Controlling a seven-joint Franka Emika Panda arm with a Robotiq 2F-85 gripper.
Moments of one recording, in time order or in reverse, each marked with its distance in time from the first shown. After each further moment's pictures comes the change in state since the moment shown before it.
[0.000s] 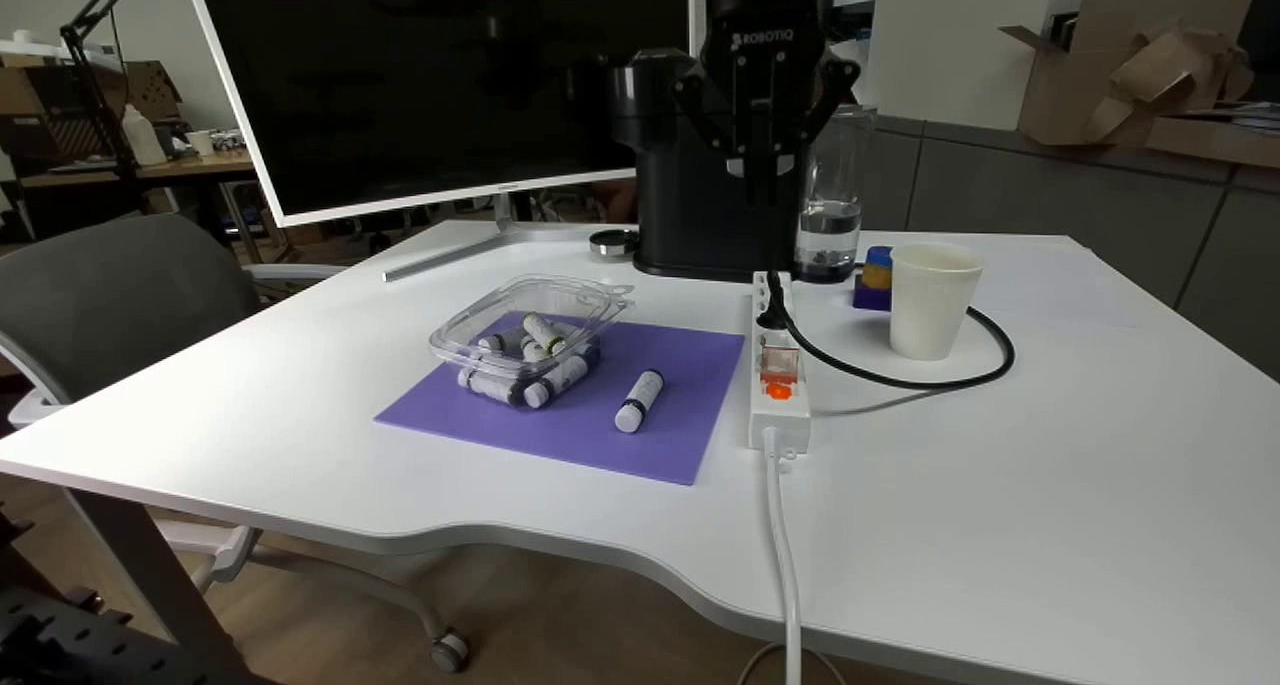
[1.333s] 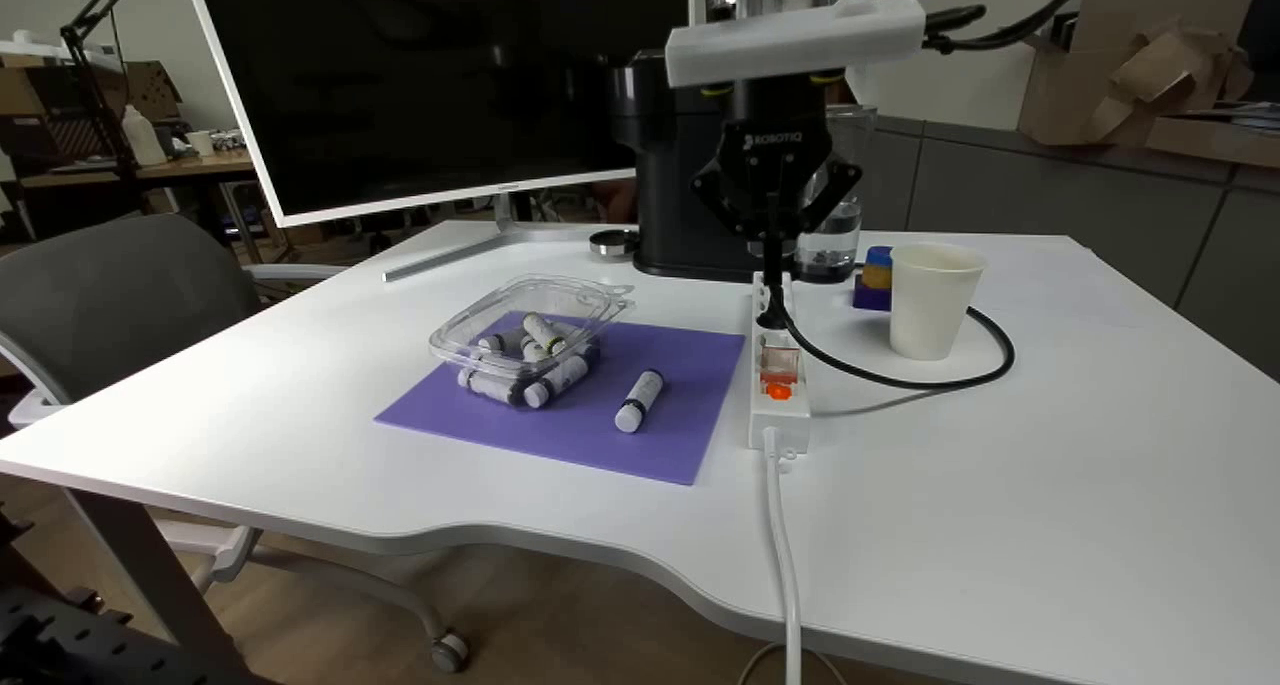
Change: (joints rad) arm -0.039 0.117 0.018 -0.063 0.037 0.262 -0.006
